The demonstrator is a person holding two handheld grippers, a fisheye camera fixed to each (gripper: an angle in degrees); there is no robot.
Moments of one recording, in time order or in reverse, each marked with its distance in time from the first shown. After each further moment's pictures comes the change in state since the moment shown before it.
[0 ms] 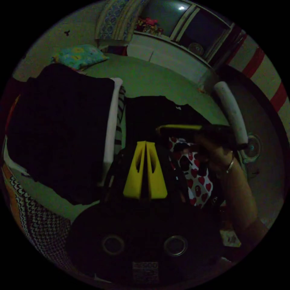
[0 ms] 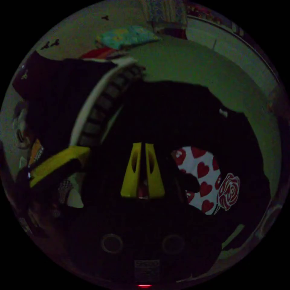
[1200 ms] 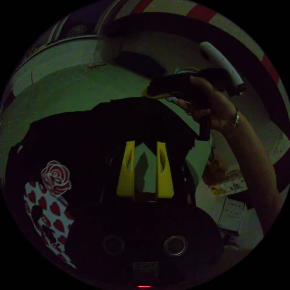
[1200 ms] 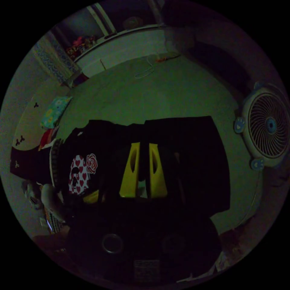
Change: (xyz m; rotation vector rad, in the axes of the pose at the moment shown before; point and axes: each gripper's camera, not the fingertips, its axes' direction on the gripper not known) left arm 0.681 -0.033 0.431 -0.126 0.460 0.630; right arm 0.671 0.351 -0.408 0.248 0.067 0.613
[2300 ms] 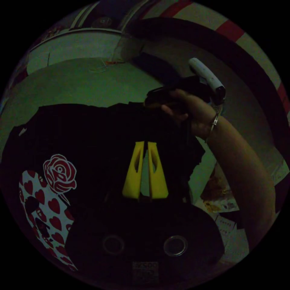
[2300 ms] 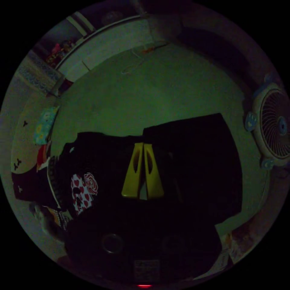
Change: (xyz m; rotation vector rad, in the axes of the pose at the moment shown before) left arm -0.034 -0.068 0.153 0.066 -0.017 -0.159; right arm 0.156 -0.118 -0.086 -0.061 0.015 0.130
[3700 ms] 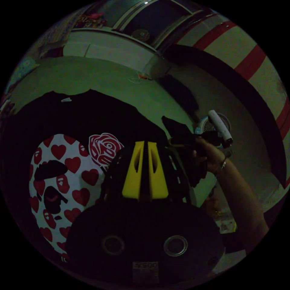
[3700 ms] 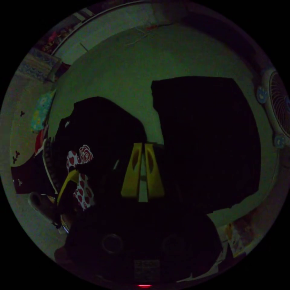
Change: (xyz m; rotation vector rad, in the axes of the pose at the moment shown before) left arm -0.190 0.123 -0.167 0.152 -0.036 -0.222; right arm -0.054 0.040 0.068 -0.169 -0.027 0.020
